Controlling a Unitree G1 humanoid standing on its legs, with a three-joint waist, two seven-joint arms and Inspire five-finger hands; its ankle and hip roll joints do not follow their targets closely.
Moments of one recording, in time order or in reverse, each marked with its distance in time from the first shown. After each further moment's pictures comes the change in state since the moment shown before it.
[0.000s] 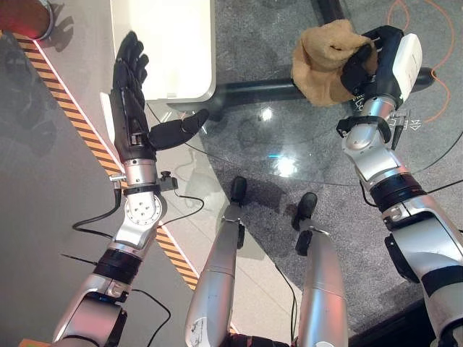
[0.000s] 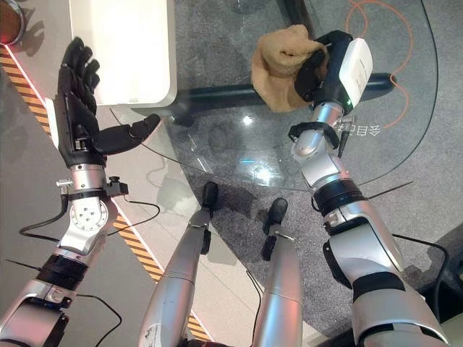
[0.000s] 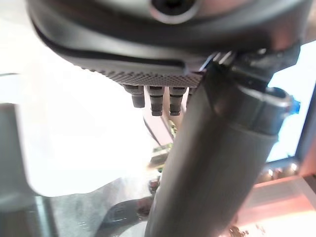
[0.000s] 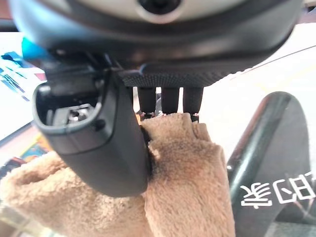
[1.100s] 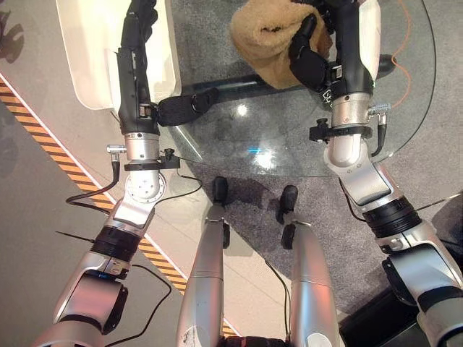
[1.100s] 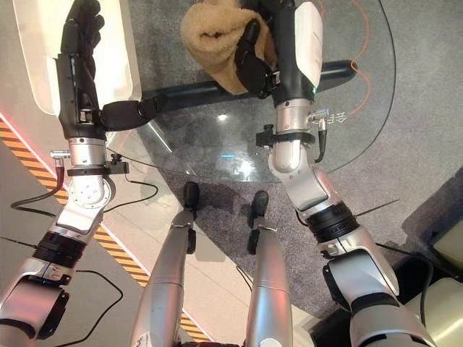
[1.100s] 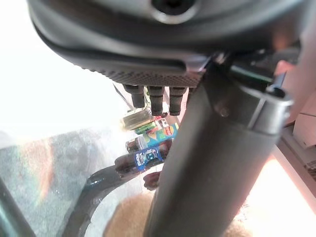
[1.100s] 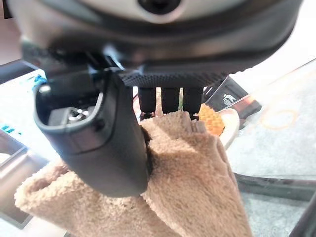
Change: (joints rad) left arm -0.128 -0.006 0.002 0.046 0.102 0.044 -0.042; right arm 0.173 0.029 -0.067 -0.515 -0.166 -0.071 0.190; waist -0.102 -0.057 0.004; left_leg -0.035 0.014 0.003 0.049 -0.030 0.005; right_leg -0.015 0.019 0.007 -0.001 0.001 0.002
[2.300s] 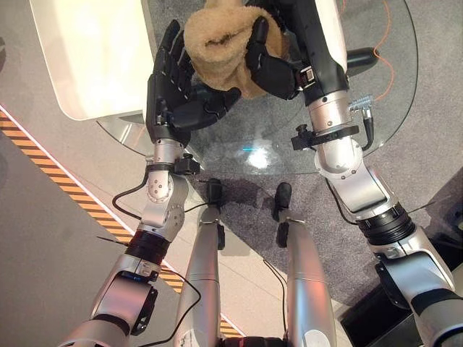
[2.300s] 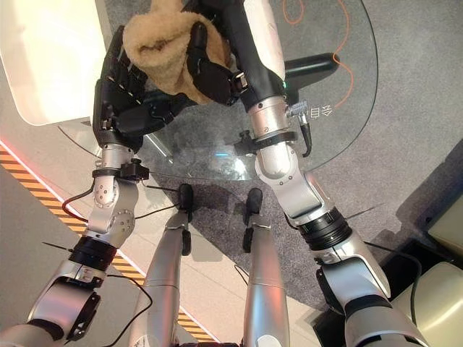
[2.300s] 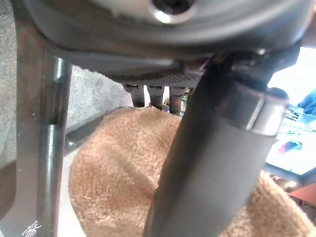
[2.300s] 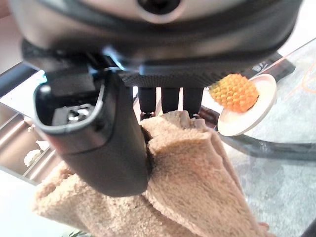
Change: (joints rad) left arm -0.001 -0.210 0.029 0.033 -0.533 0.039 -0.352; right arm 0.019 0.040 0.001 -0.180 0.003 -0.004 0.240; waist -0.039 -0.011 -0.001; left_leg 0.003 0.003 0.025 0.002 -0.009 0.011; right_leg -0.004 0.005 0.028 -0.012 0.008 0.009
